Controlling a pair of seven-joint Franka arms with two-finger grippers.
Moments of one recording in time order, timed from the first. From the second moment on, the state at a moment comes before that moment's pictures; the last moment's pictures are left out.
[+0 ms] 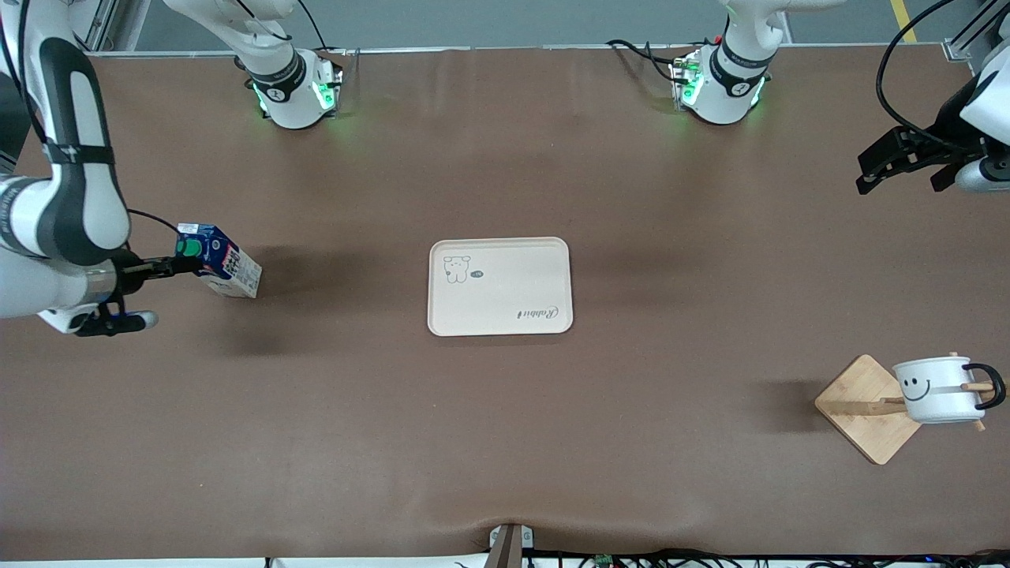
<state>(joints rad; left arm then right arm) -0.02 -0.09 -0.05 -1.62 0.01 1.57 -0.10 -0.09 0.35 -0.07 -1.68 0.05 1.60 -0.26</state>
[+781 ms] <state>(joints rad) -0.02 -0.09 -0.05 -1.62 0.01 1.57 -0.10 -0.10 0.33 -0.06 -1.25 0.06 1.51 -0.28</state>
